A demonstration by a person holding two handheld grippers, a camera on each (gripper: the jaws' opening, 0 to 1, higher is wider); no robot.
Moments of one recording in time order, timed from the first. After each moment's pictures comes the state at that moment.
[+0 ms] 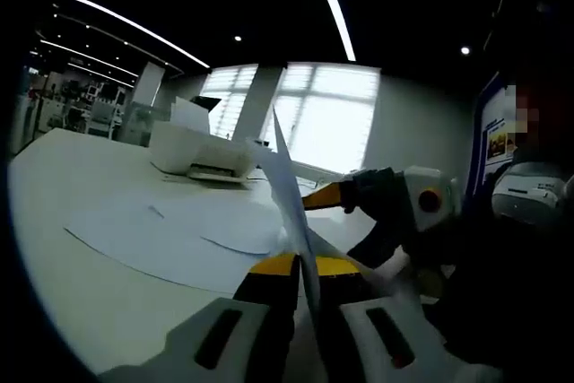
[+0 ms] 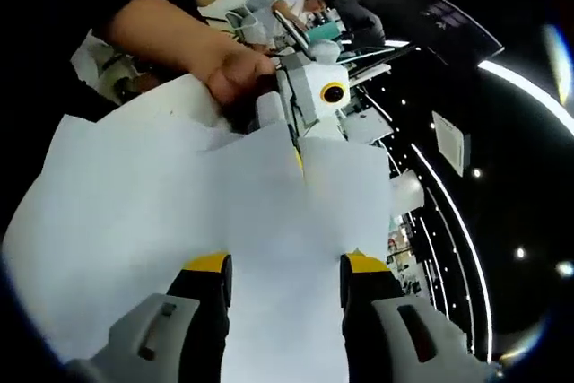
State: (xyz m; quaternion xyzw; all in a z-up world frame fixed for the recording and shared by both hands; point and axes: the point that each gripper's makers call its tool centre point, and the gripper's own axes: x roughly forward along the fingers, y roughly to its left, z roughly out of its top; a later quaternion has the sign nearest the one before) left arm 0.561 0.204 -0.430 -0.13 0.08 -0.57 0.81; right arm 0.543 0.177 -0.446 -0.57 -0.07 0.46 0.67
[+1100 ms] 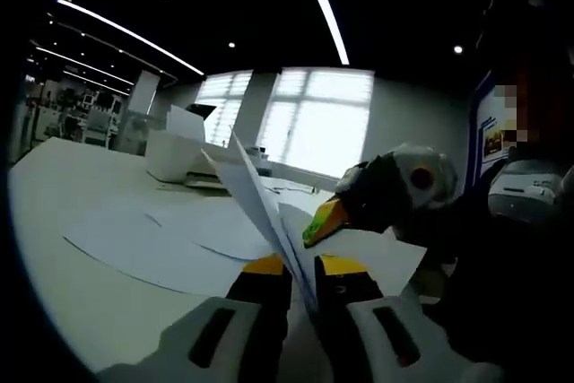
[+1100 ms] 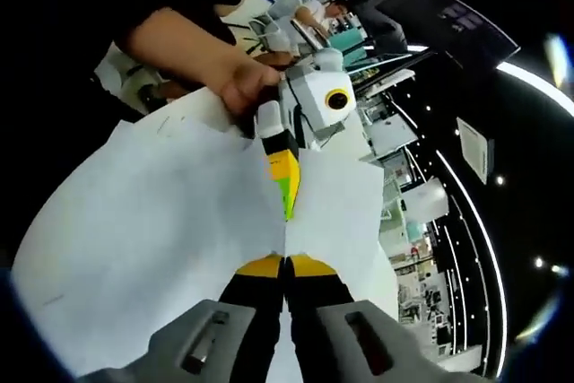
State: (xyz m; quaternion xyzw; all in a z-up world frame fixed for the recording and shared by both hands) left arm 0.555 0.202 -0.423 -0.12 0.06 -0.57 0.81; right arm 0.541 0.171 -0.433 -0.54 -0.03 0.52 0.66
